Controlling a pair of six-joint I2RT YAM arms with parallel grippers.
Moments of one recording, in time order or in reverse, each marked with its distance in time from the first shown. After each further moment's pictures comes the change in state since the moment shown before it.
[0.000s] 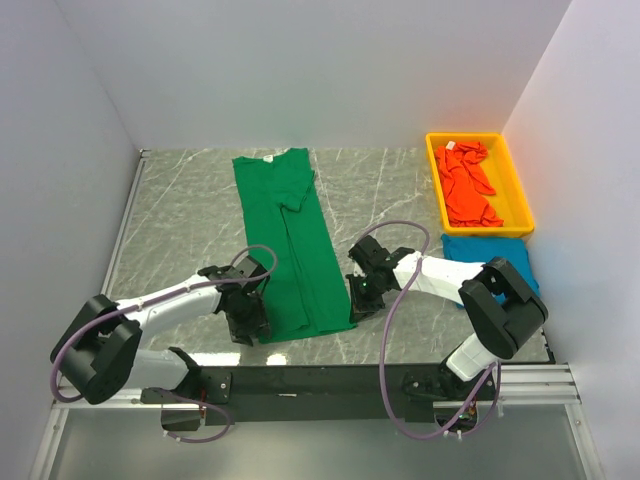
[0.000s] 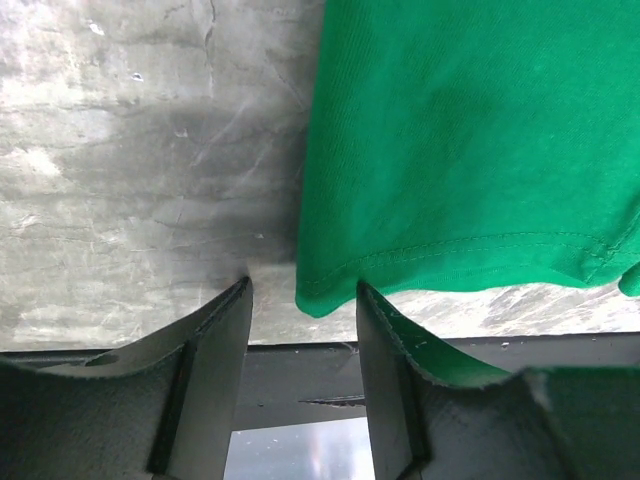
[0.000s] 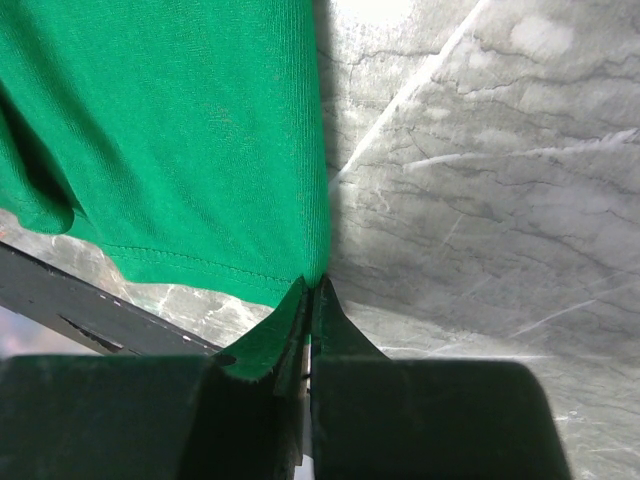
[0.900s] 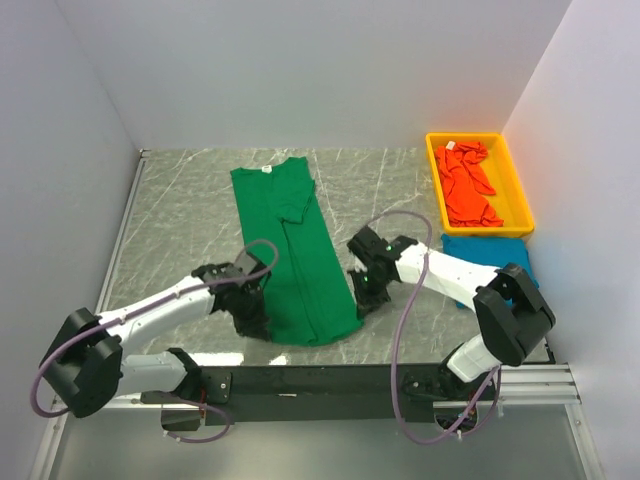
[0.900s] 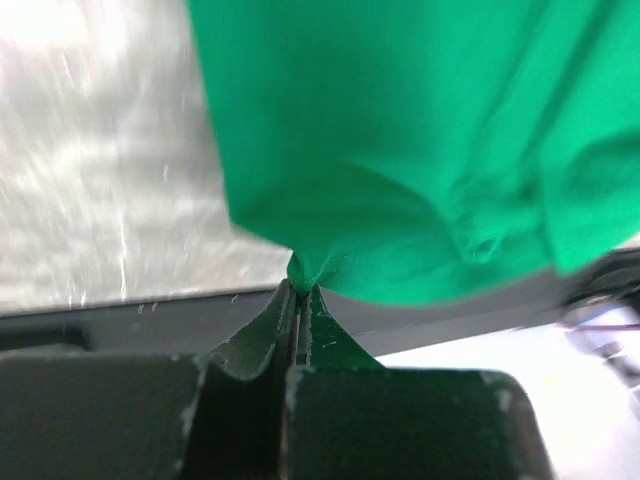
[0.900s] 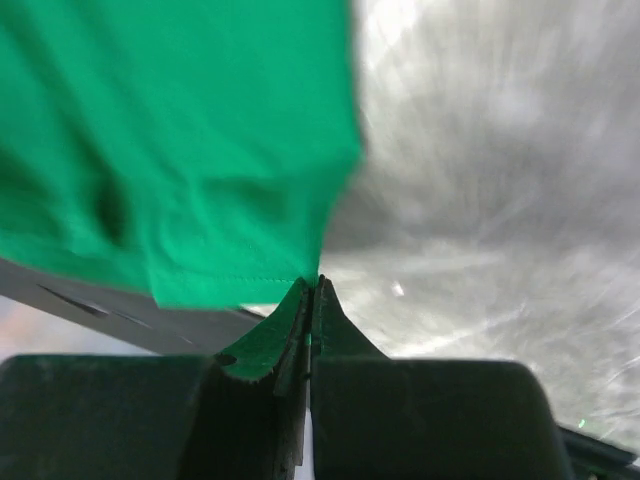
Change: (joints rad) left arm -0.058 -0.097 0.045 -0.060 0.089 -0.032; right arm 0.014 -0.058 0.105 -0.248 0.069 -0.058
